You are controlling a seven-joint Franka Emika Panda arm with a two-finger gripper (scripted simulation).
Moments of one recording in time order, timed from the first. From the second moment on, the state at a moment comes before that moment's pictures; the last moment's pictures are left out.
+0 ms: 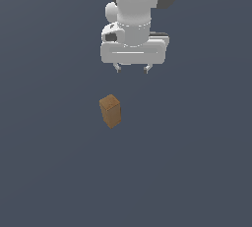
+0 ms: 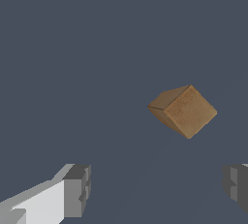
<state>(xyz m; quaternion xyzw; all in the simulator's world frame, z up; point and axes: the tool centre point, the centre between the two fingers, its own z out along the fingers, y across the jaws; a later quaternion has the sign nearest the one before) -0.066 0.023 0.318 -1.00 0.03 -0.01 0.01</state>
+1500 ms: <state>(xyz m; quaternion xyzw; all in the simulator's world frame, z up) -0.044 -0.067 0.200 -0.91 0.41 0.00 0.00</state>
